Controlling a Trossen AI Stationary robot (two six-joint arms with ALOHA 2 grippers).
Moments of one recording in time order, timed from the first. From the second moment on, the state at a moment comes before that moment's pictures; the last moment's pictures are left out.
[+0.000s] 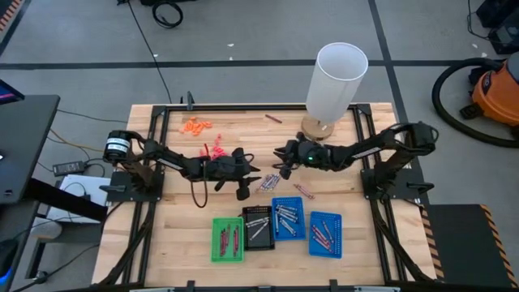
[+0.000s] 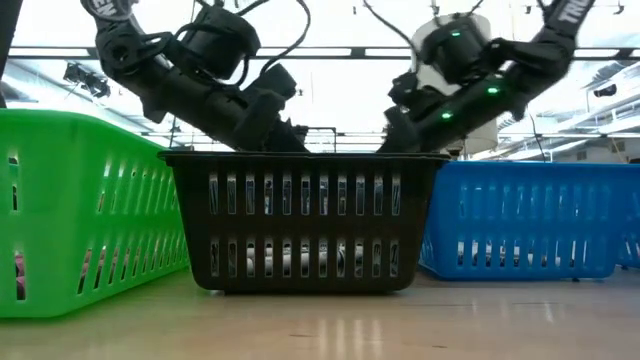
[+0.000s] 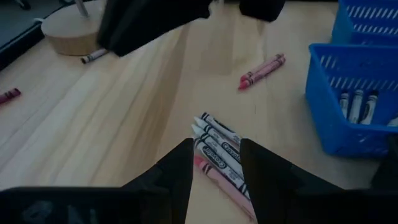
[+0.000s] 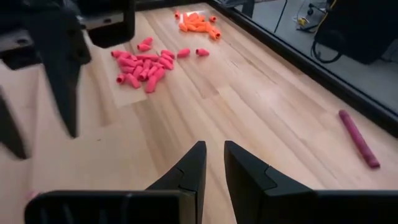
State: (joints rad) left arm 0.00 1.69 0.66 0.60 -0.15 -0.03; right arm -0.12 1.56 0.57 0.56 0.32 0.12
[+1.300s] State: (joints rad) left arm -0.08 1.47 0.43 0.83 -0.30 -0.04; right arm -0.32 1.80 0.98 0.21 0.26 0.08
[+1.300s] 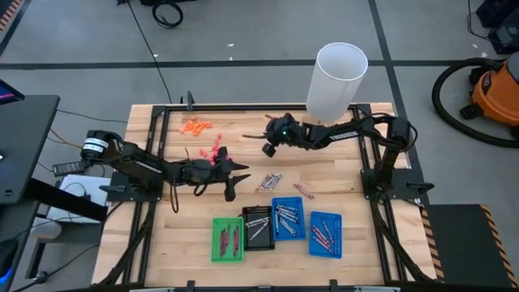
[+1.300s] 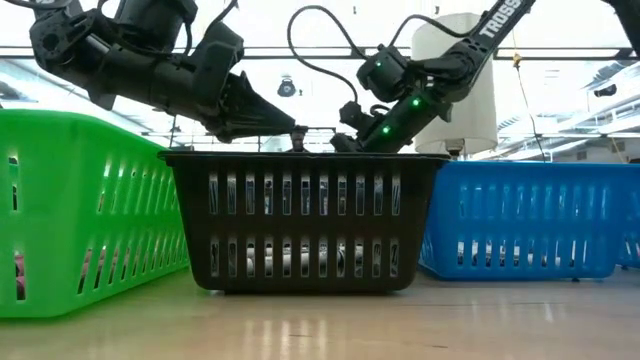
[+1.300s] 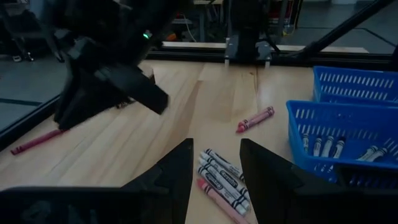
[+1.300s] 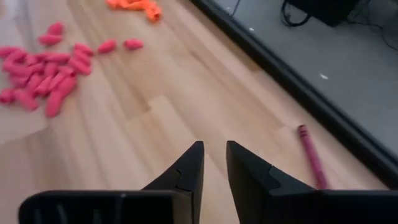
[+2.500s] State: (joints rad) left arm -0.08 1.47 0.43 0.82 -0.29 -0.01; right arm -0.44 1.79 0.95 -0.15 0.34 0.13
